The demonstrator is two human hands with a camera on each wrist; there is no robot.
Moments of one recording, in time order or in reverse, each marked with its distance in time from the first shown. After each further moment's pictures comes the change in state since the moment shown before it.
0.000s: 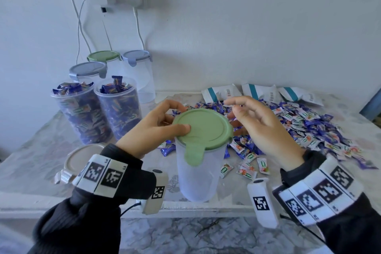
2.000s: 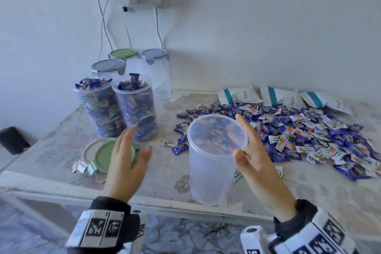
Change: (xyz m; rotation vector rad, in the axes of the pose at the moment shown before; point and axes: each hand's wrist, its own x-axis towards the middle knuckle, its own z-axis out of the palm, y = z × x) left_hand -0.055 -0.101 -0.022 0.535 0.689 0.120; right_hand -0.034 0.049 0.040 0.400 -0.155 -0.071
